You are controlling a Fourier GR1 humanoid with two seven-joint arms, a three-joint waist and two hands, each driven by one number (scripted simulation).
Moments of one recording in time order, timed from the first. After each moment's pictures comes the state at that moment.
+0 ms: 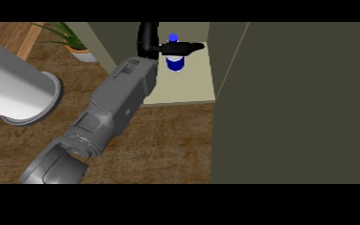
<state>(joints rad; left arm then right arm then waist) -1.21 0.03 -0.17 -0.19 0.53 0.40 -0.67 0.95 -0.13 0.12 -2.42 -0.18 0.43 -0.28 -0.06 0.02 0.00</state>
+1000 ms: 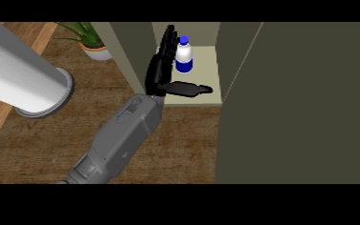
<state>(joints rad) -0.82 0.00 -0.39 -0.67 0.64 0.27 -0.63 0.97 -0.10 0.22 -2.45 -0.15 0.36 -0.23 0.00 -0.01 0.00</state>
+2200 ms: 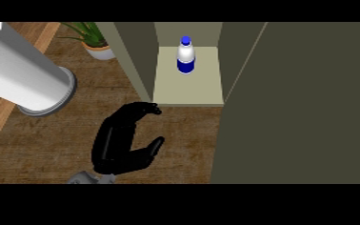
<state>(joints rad) -0.13 0.27 -0.55 -1.57 0.61 0.24 -0.48 0.99 -0.32 0.35 -2.49 -0.02 0.53 -0.26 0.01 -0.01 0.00</state>
